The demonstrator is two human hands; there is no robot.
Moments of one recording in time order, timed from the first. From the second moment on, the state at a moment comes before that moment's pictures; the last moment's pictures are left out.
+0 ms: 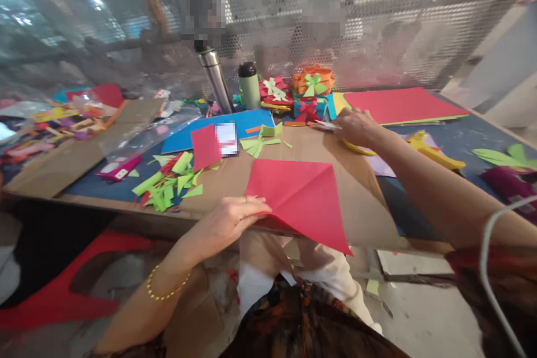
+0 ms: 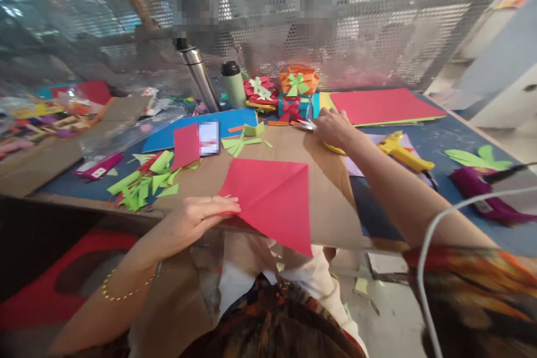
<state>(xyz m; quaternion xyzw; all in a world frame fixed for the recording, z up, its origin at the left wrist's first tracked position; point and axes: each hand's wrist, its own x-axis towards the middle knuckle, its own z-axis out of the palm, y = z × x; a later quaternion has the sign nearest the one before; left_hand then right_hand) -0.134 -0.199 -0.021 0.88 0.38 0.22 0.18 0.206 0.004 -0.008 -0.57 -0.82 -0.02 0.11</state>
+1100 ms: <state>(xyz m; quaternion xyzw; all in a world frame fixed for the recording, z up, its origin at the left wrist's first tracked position) -0.058 -0.100 -0.033 0.78 0.55 0.27 0.13 0.228 -0.148 -0.055 -0.63 -0.72 0.15 0.27</state>
